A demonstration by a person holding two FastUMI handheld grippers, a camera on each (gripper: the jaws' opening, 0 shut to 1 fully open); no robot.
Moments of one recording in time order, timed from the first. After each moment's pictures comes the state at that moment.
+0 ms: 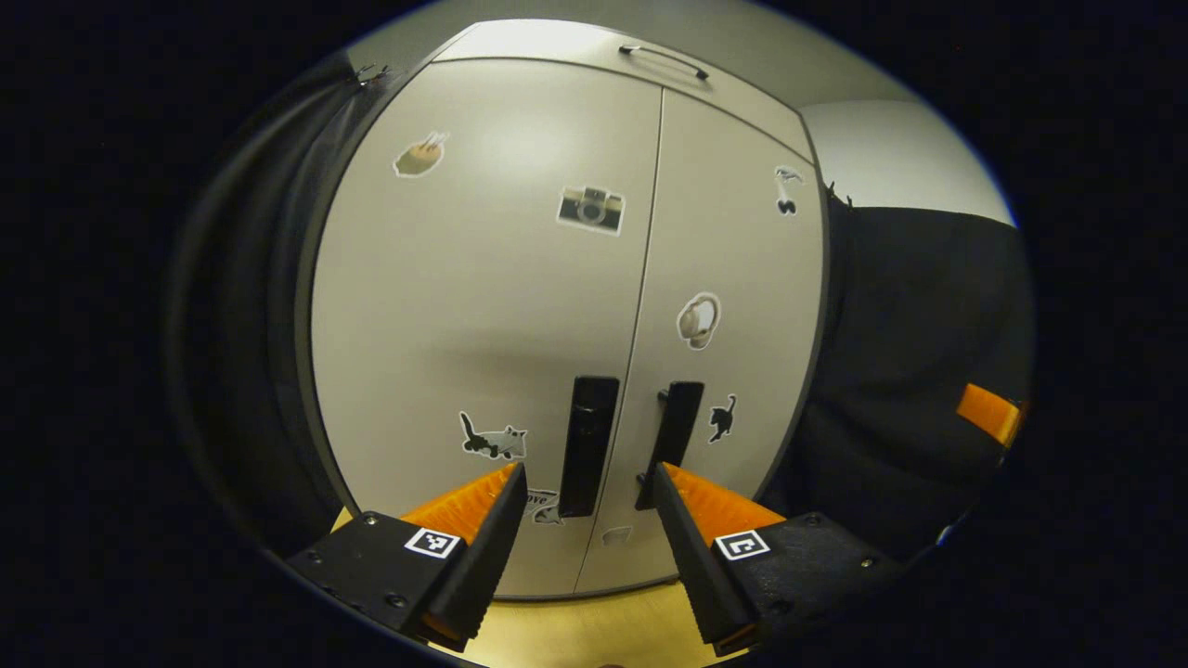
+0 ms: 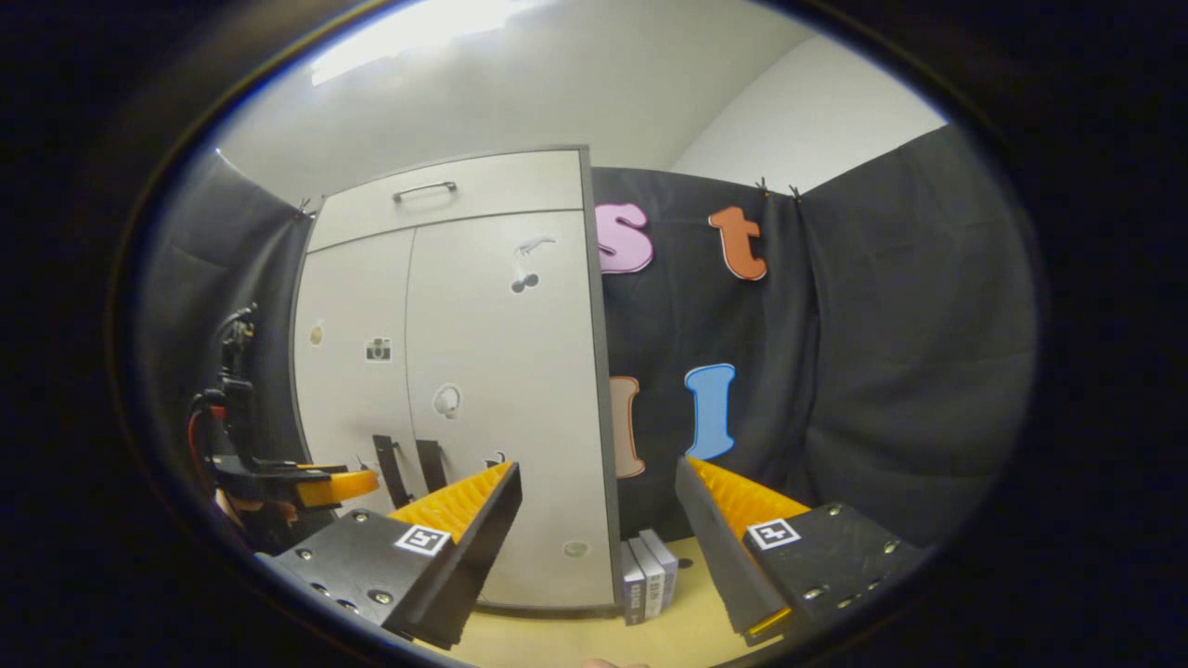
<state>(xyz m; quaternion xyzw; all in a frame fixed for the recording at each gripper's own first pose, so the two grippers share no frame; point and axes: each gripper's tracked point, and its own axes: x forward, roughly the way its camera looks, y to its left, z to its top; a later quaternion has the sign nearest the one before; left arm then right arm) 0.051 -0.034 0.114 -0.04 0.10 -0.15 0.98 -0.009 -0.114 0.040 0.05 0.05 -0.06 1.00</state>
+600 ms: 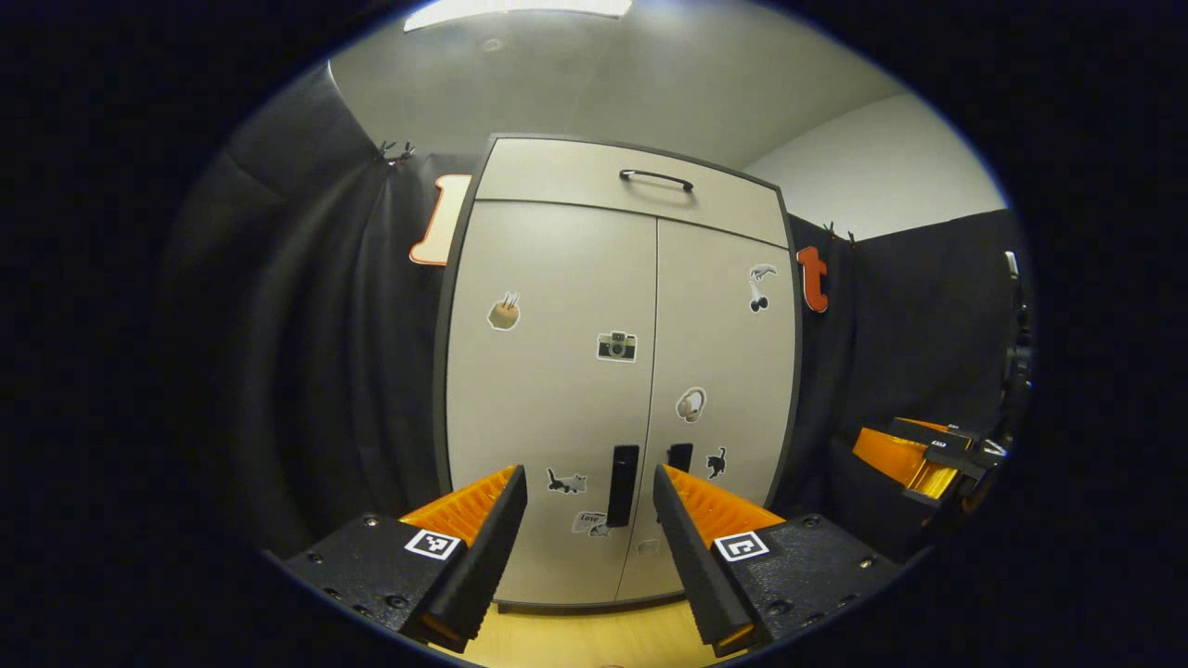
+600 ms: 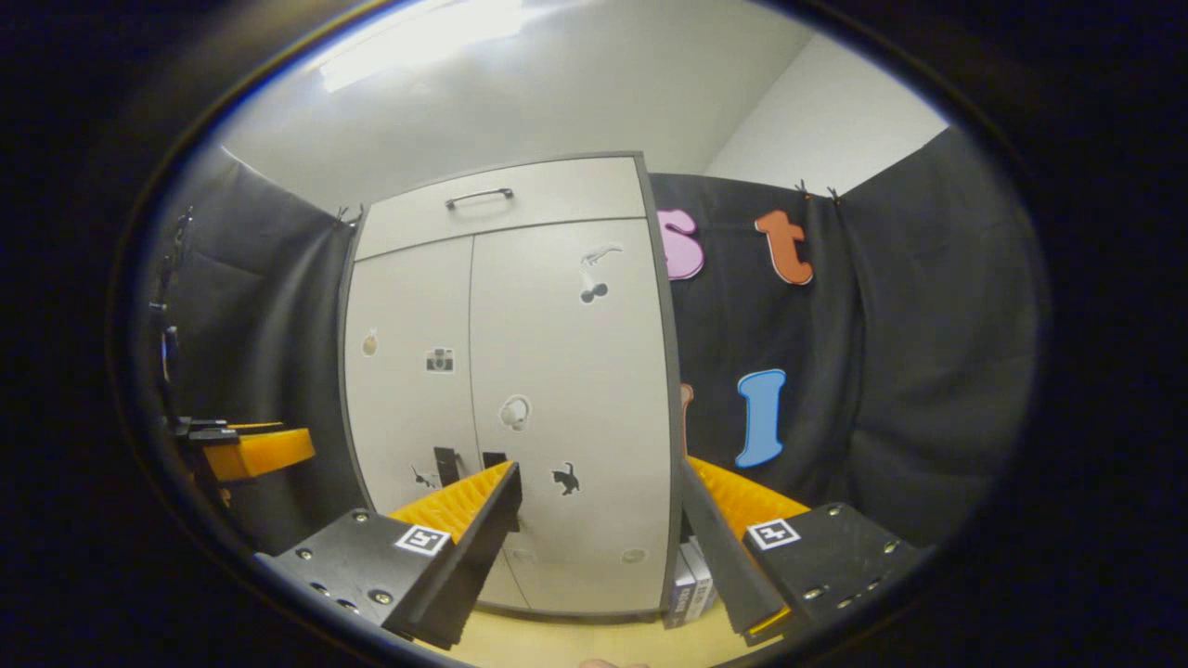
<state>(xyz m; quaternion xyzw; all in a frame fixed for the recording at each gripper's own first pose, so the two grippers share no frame) -0.050 0.023 0.203 -0.01 0.00 -0.08 1.00 -0.005 -0.053 0.050 0.06 0.04 0.01 1.00</state>
